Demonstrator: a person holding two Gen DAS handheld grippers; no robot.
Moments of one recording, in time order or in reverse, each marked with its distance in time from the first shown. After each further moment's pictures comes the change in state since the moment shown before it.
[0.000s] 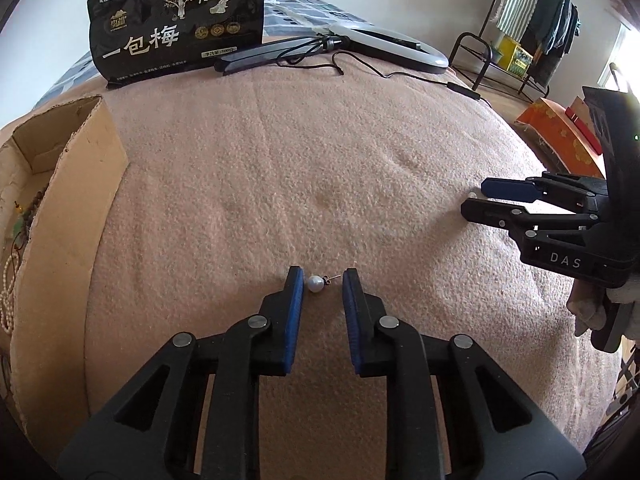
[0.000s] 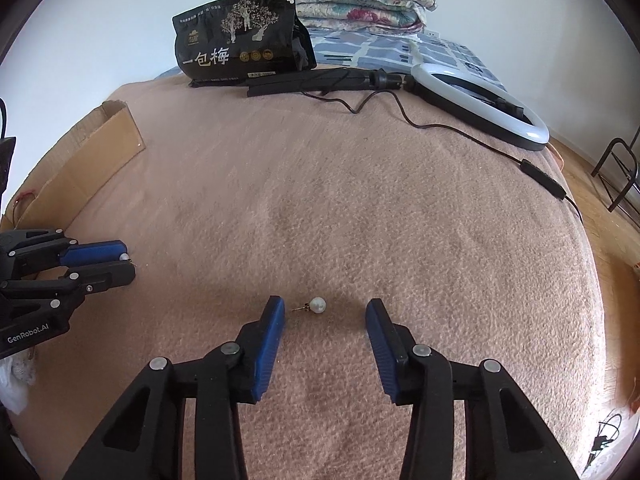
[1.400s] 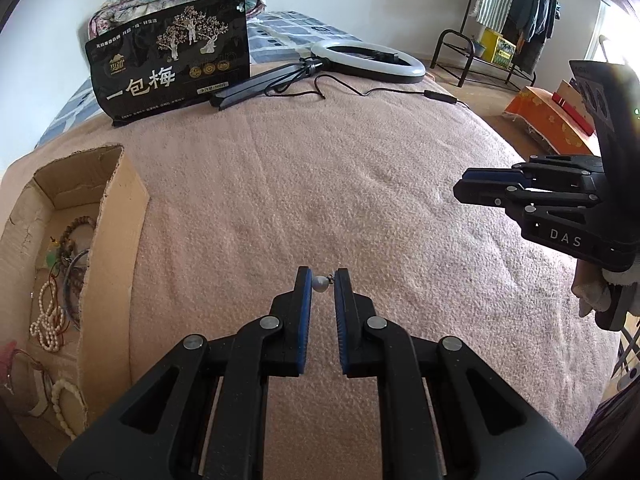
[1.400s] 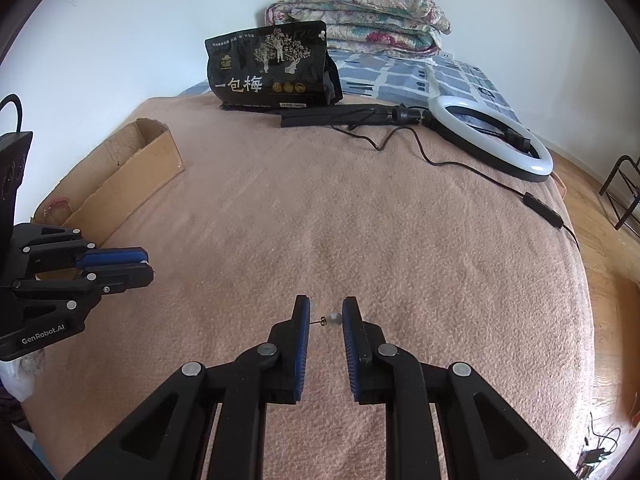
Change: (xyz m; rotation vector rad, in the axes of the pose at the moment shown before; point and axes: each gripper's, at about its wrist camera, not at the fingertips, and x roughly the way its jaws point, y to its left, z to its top) left arm -0.049 -0.010 0.003 0.094 -0.034 0.006; right arm -0.043 0.019 0.010 -0.032 -0.063 0.046
